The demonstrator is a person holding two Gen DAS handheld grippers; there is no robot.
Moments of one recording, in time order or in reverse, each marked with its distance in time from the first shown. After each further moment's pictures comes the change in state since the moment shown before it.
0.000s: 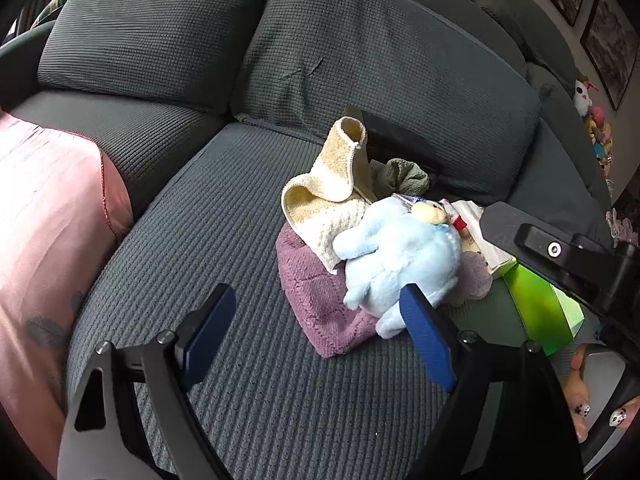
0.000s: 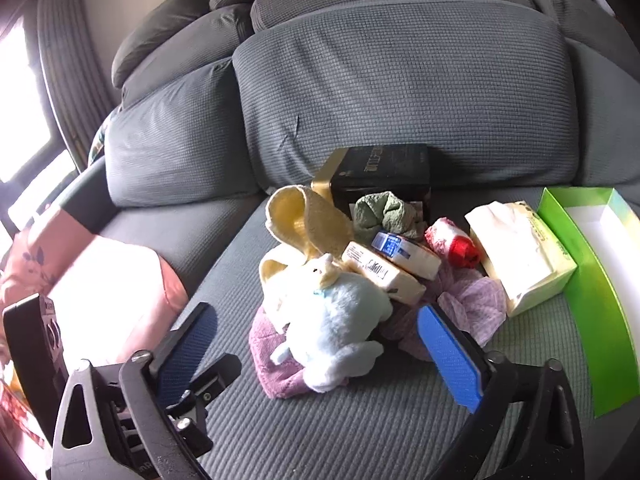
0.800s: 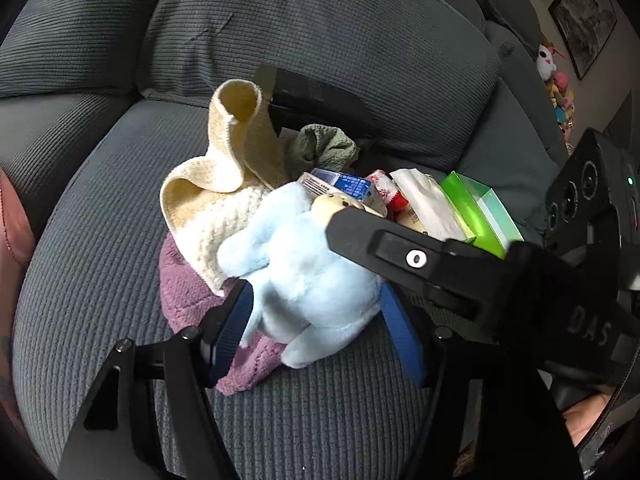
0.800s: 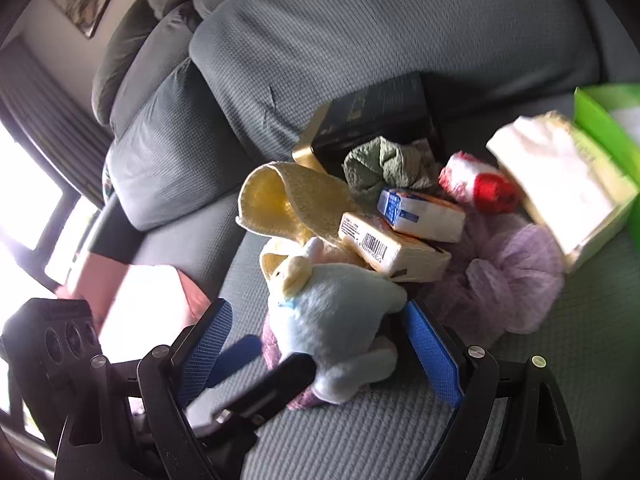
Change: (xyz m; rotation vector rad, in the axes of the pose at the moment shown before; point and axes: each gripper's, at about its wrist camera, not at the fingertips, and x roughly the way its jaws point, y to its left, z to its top) left arm 0.056 -0.050 0.024 0.078 0.176 -0.190; right arm 0.062 -0.051 0.005 0.258 0.157 0.199
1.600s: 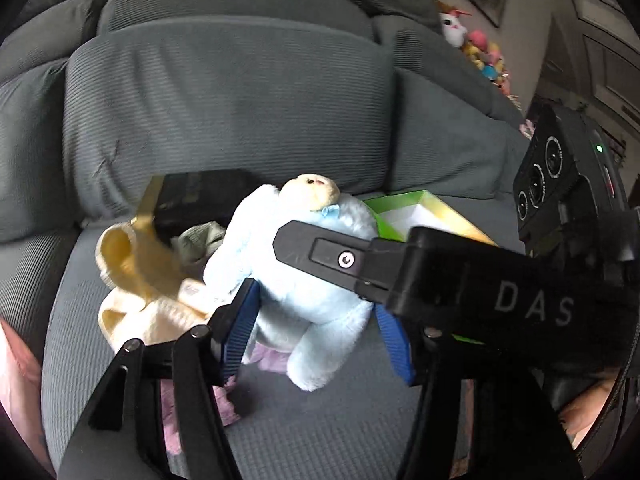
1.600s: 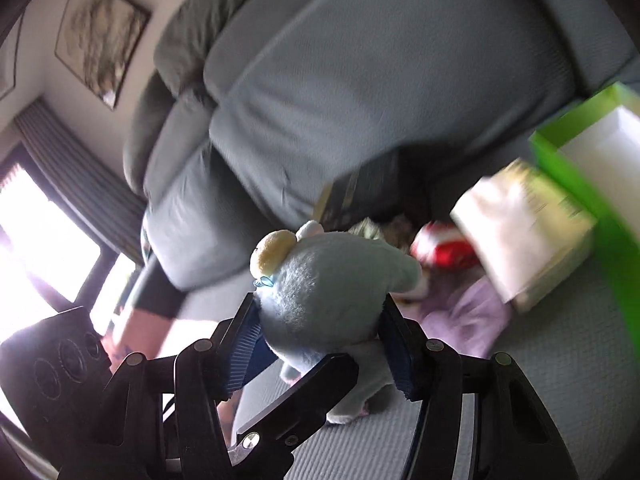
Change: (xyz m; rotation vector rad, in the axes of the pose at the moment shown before) left arm -0.016 -0.128 0.017 0.357 -0.163 -0.053; right arm -0.090 -0.035 0.017 0.085 -0.238 0.125
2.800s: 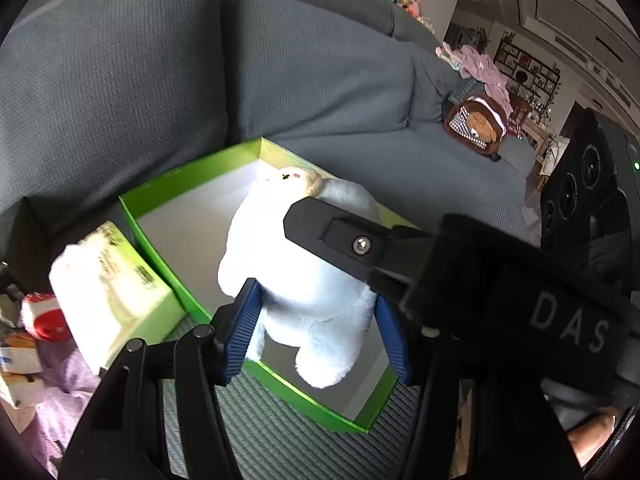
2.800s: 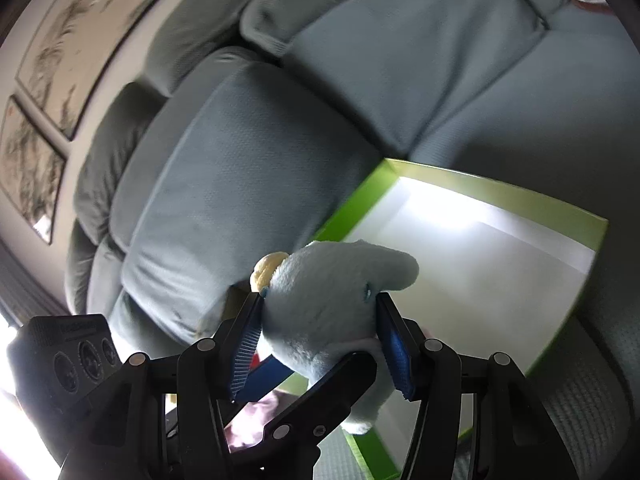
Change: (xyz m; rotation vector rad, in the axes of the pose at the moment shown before) left arm 0.147 -0.167 0.019 0.177 0.220 -0.270; right arm -0.143 -0.163 0.024 0.272 -0.315 -0.258
